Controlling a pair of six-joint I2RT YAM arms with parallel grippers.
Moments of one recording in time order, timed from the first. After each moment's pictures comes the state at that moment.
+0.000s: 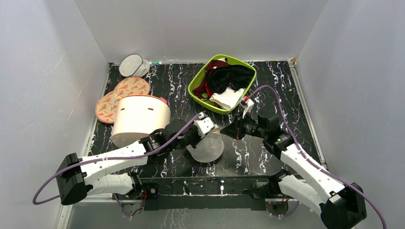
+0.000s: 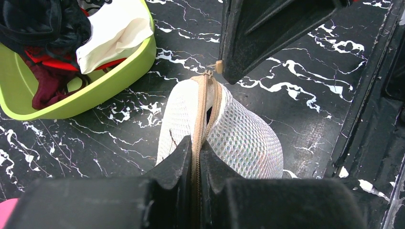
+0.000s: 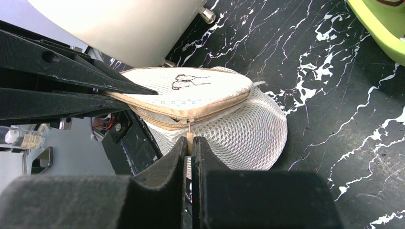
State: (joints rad) left arm -1.06 1.12 0.74 -0.03 -0.07 0.18; right arm 0.46 0.89 0.57 -0.04 -0.58 0.42
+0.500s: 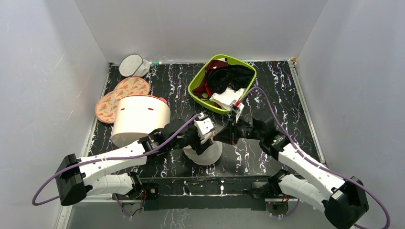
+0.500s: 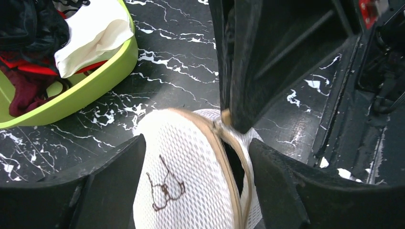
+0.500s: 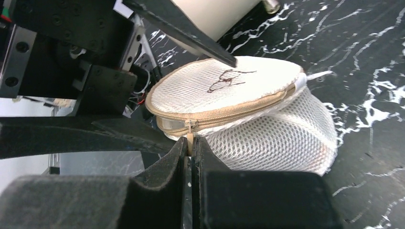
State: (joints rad) left arm -1.06 1.11 0.75 -0.06 0.01 0.17; right arm 0.55 0.91 0.57 0.03 -0.70 0.42
